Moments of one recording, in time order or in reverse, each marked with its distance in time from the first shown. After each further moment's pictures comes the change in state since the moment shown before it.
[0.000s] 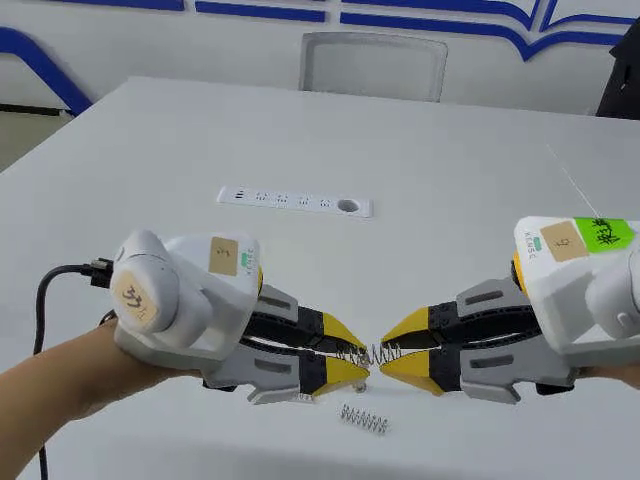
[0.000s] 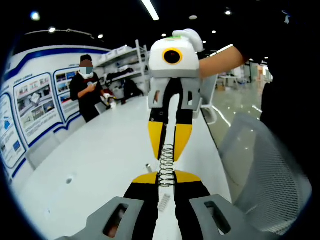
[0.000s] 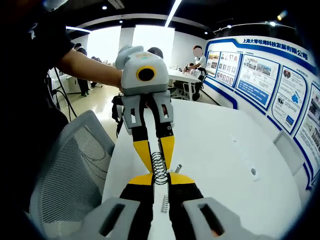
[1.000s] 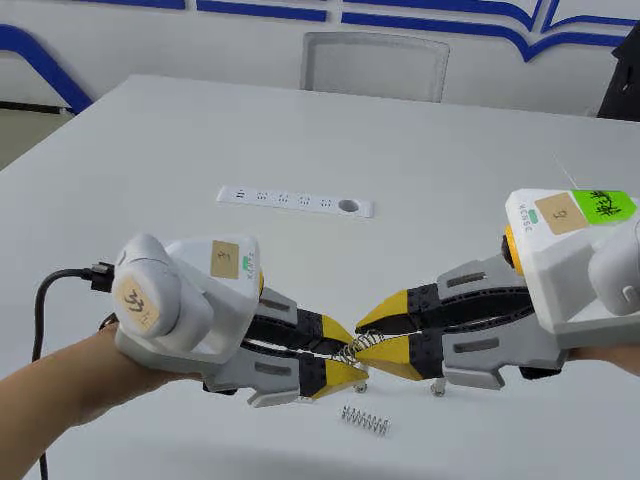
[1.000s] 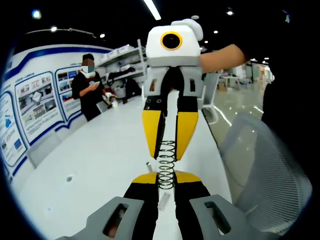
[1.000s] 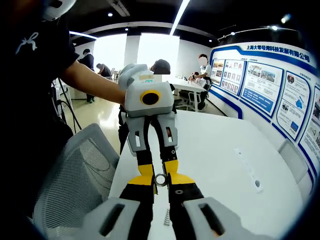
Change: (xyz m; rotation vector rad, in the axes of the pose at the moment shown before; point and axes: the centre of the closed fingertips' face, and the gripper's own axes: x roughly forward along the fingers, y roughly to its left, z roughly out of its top) left arm 0.001 0.000 -0.005 -0.006 0.004 0.015; right arm 0.005 0.007 0.029 -0.012 -0.078 0.043
